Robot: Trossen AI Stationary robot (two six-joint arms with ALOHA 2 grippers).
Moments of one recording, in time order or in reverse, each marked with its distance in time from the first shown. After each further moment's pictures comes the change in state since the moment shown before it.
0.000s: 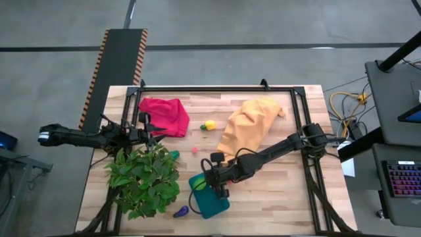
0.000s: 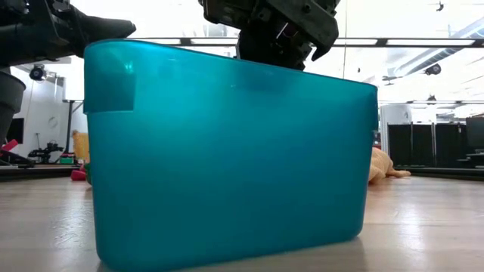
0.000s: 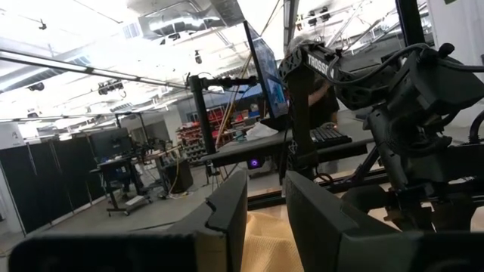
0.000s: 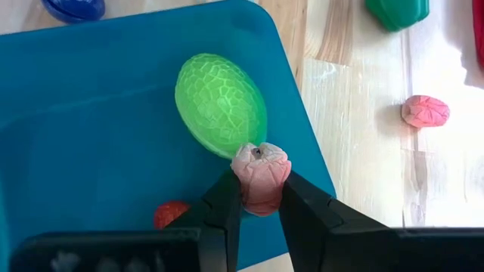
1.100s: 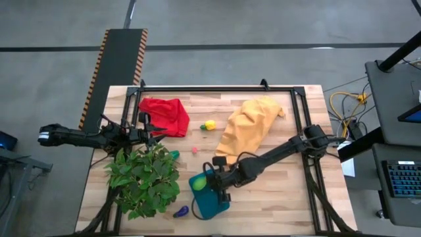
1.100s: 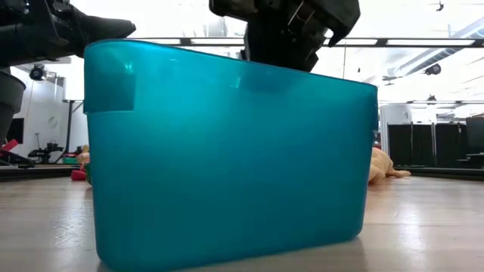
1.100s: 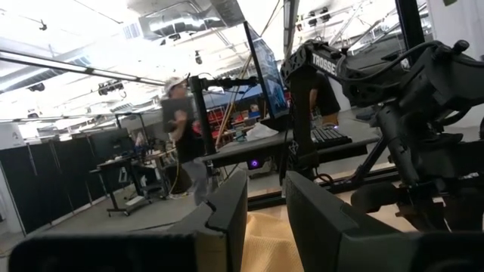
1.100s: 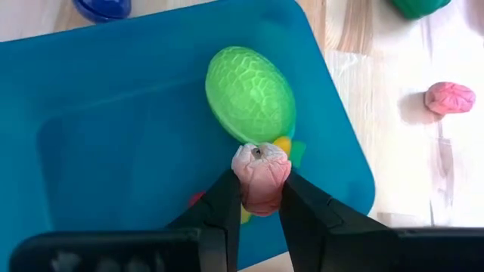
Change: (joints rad) left arm 0.000 -0.001 0.000 0.000 0.000 0.000; right arm 0.036 -0.002 0.001 -0.014 0.007 0.068
